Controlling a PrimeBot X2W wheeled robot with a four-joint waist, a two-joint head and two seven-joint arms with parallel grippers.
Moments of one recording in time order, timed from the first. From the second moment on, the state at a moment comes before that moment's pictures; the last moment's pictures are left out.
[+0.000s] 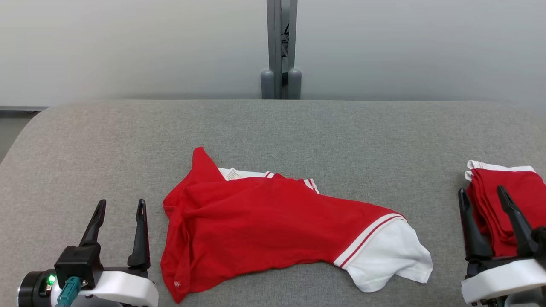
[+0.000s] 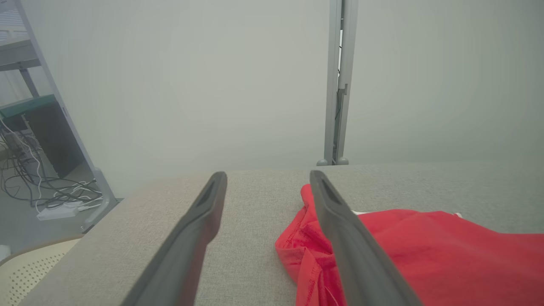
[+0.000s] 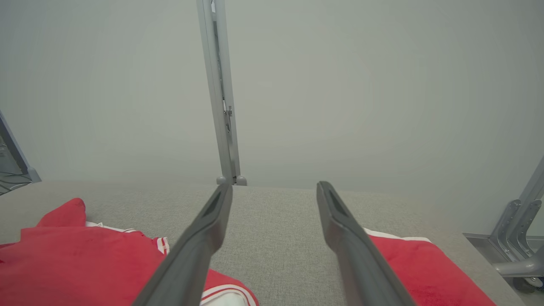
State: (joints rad) left arm 0.01 0.37 -0.31 -0.04 -0.40 0.34 -0.15; right arm 0.06 -0.05 -0.09 -0.14 0.14 0.13 0.00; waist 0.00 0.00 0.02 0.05
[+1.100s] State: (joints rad) left arm 0.02 0.35 -0.46 0.14 -0.53 0.21 0.12; right arm 0.05 -0.05 -0.05 -0.12 0.19 0.13 0.00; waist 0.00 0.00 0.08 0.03
